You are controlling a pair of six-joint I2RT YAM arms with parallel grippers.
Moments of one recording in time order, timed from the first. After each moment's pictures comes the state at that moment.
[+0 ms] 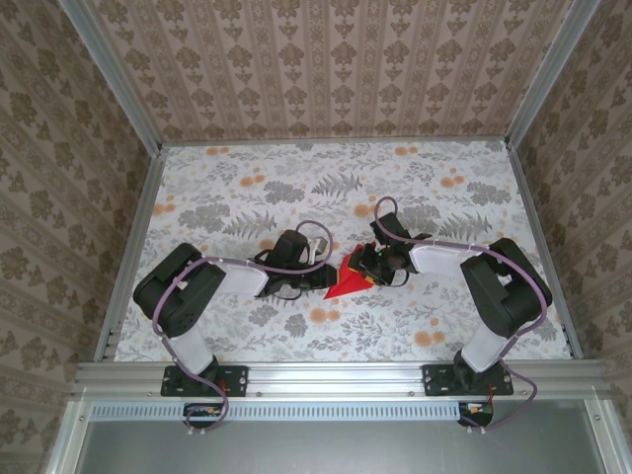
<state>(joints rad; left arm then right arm) -0.76 1.72 0.66 0.30 0.52 -0.75 0.48 1.69 0.82 -0.24 -0.31 1.00</state>
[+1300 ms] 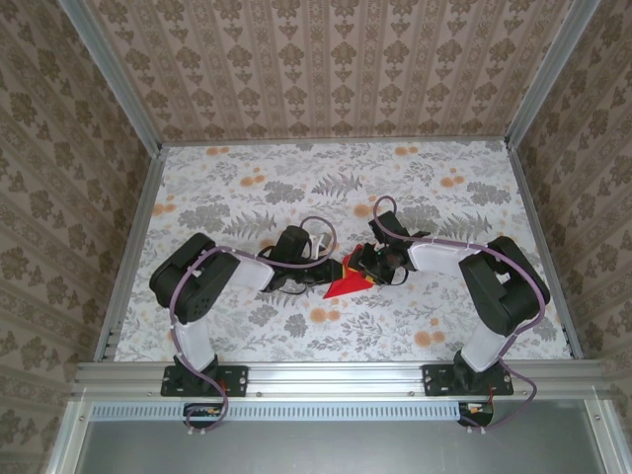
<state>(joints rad) -0.73 1.85 0.71 0.44 0.64 -0.81 0.48 1.71 0.84 -0.27 -0.31 1.00</state>
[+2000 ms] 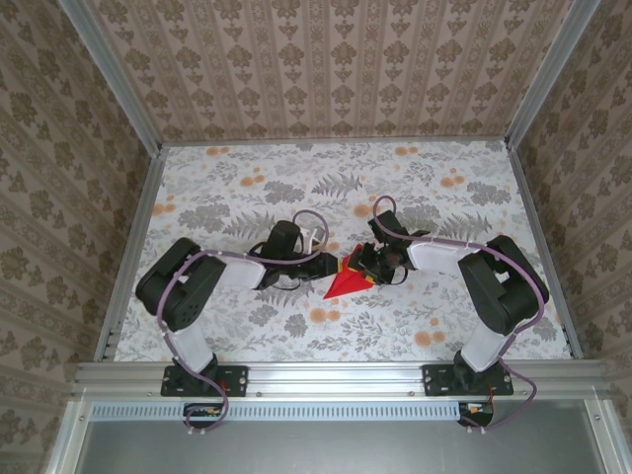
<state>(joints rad) -0.68 1.74 0.69 0.39 0.65 -0.78 0.48 1.72 0.85 -0.29 -0.31 1.00</state>
